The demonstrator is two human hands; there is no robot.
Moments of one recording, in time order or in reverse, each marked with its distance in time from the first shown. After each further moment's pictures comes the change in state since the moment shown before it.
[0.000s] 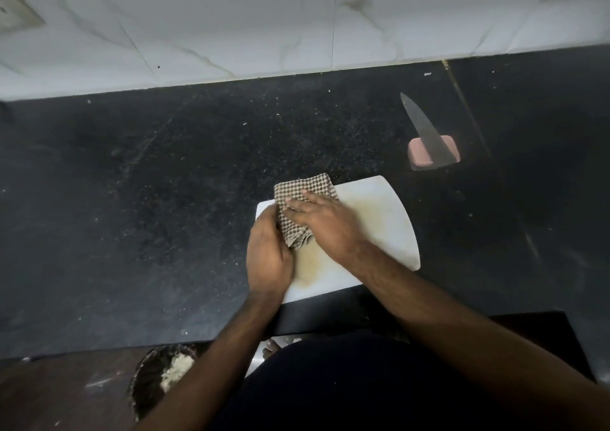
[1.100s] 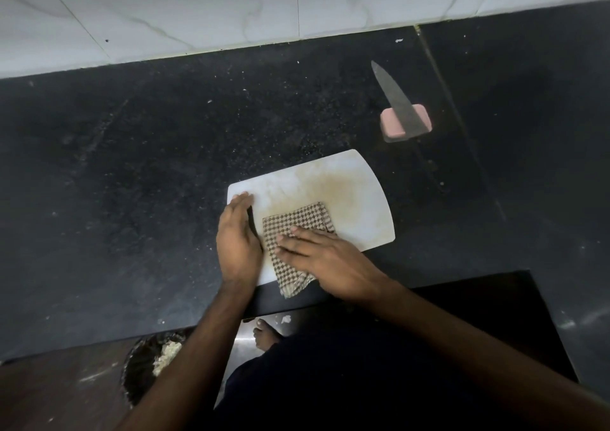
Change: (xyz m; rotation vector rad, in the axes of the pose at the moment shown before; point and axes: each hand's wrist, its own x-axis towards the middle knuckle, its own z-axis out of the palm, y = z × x) left_hand -0.009 0.001 -0.004 0.009 0.031 -0.041; right_hand -0.107 -0.007 0.018 0.004 0.009 -0.228
